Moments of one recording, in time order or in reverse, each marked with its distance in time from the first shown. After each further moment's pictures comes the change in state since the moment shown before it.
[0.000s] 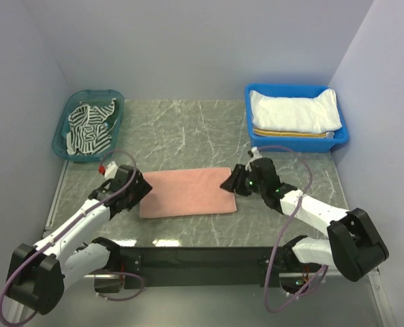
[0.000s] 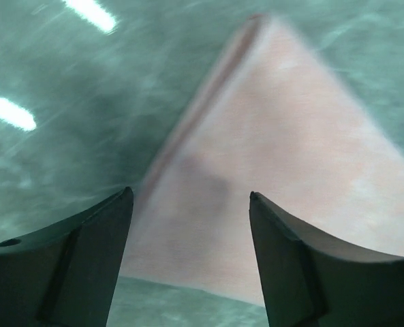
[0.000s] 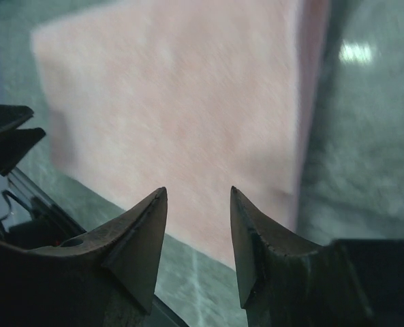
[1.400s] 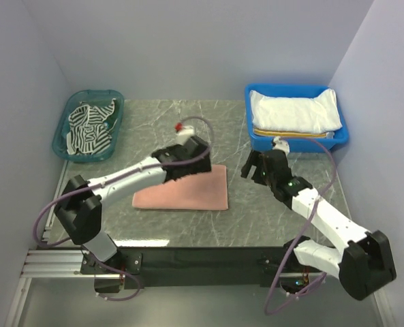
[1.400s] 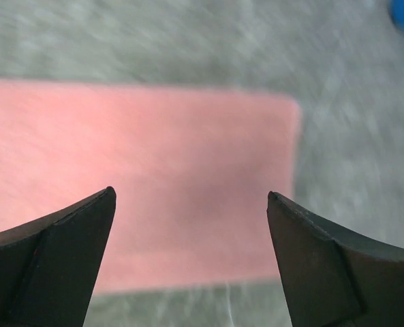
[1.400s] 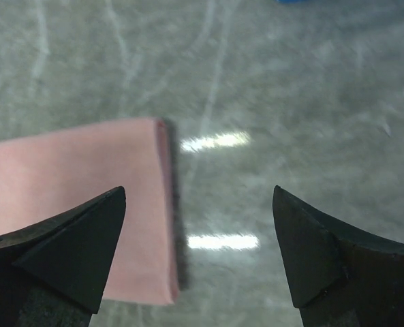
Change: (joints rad) left arm -0.388 0.642 0.758 -0.022 -0.175 0.317; right arm -0.074 -0.117 0.241 -0.344 0.468 -0.137
